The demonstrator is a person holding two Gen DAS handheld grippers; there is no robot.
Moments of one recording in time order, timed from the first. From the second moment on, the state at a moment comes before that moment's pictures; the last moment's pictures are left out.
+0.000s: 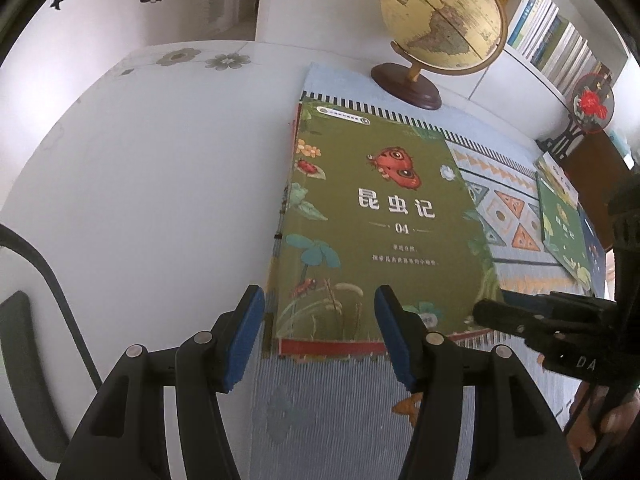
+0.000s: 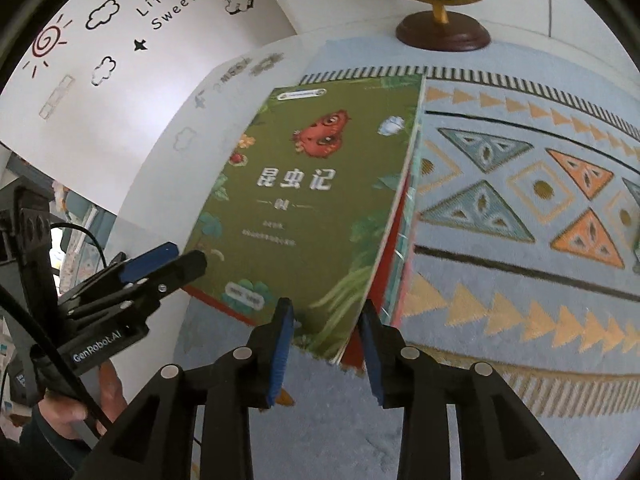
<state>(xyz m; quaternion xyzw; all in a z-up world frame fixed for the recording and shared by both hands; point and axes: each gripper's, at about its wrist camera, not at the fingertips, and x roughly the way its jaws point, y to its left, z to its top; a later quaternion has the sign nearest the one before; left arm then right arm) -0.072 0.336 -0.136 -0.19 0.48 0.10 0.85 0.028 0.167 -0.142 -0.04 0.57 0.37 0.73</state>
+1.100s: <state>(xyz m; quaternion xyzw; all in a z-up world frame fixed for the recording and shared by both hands) -0.137 0.049 -0.036 -0.13 0.41 0.00 0.90 -0.095 -0.136 -0.054 0.04 0.50 0.30 0.81</state>
